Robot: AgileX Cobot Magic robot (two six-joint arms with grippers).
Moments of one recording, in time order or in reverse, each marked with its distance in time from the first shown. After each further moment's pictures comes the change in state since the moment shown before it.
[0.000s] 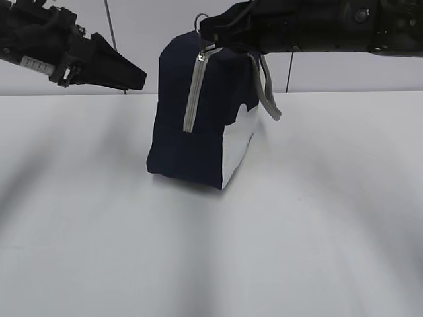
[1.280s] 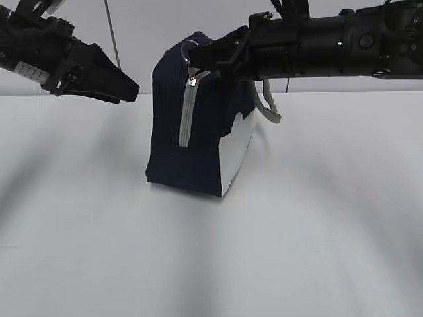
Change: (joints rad) left arm 0.000 -0.007 0.000 0.108 0.008 -0.168; right arm 0.000 -0.005 0.083 -0.013 -0.150 -0.108
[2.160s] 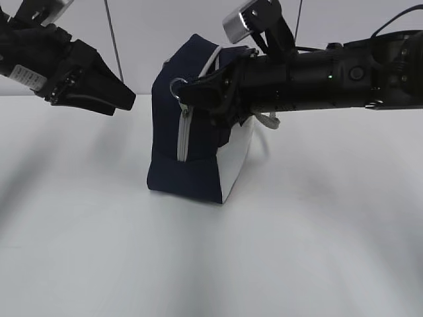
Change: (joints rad) left arm 0.000 0.000 0.000 0.069 0.024 -0.169; right arm 0.049 0.000 0.100 0.016 -0.025 -0.168
